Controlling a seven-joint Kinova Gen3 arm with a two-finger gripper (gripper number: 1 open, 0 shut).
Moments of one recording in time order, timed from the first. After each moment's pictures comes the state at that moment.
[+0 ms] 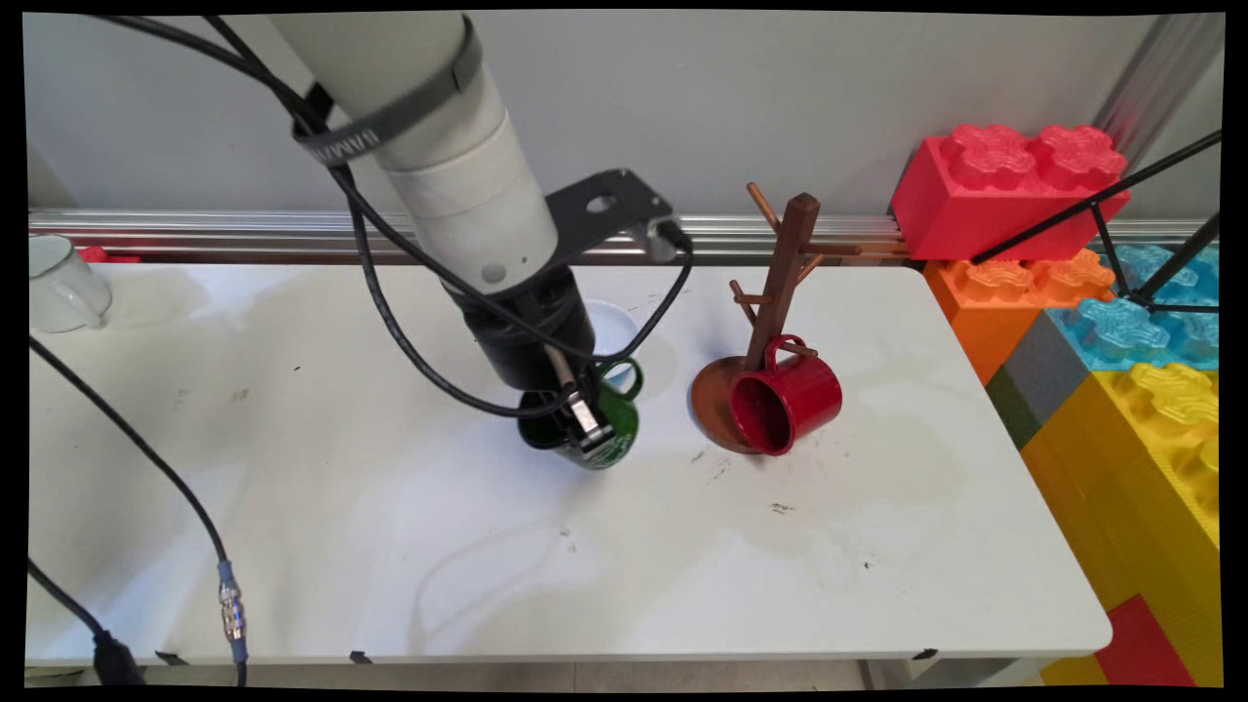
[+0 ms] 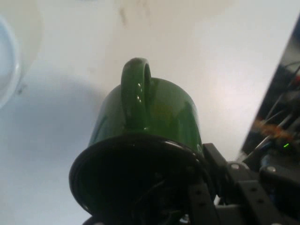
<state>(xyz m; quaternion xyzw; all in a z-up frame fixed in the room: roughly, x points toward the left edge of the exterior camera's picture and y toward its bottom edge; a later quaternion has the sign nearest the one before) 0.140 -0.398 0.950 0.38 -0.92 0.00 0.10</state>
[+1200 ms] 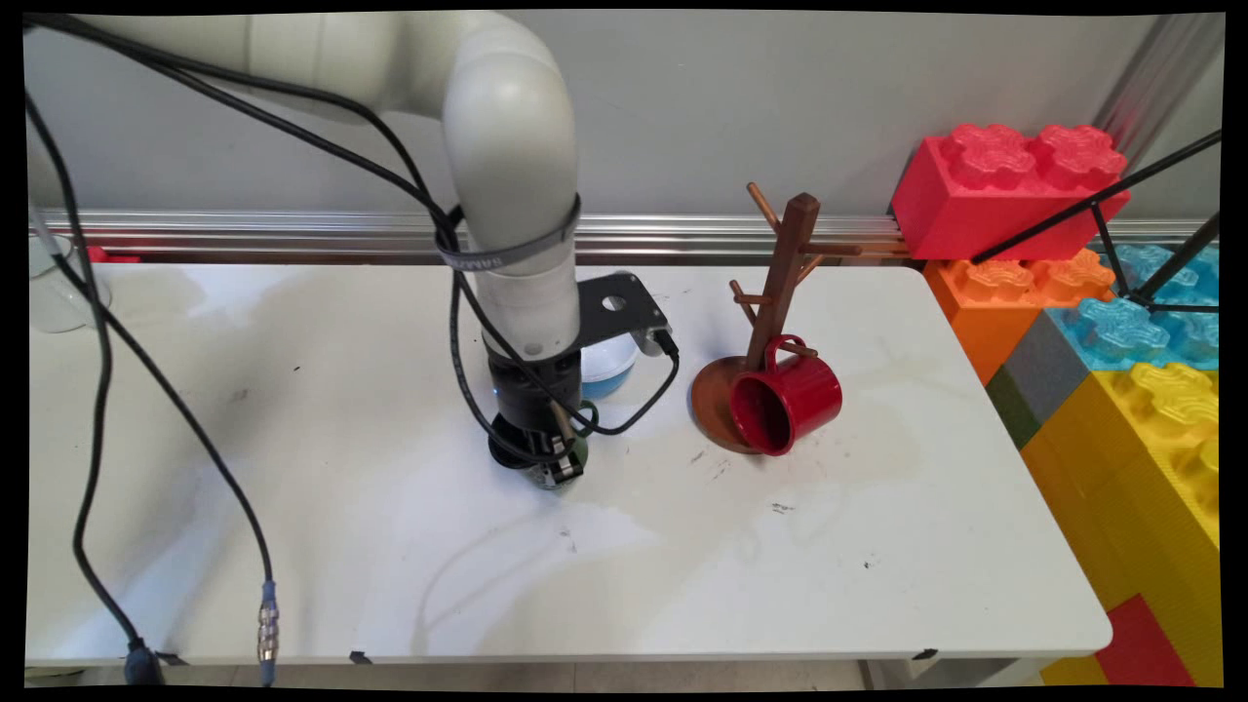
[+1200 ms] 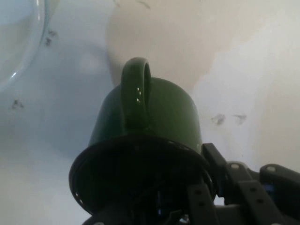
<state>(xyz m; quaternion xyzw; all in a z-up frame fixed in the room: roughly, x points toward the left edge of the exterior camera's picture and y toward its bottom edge) 0.133 -0.444 0.852 0.37 -0.93 0.00 -0.02</state>
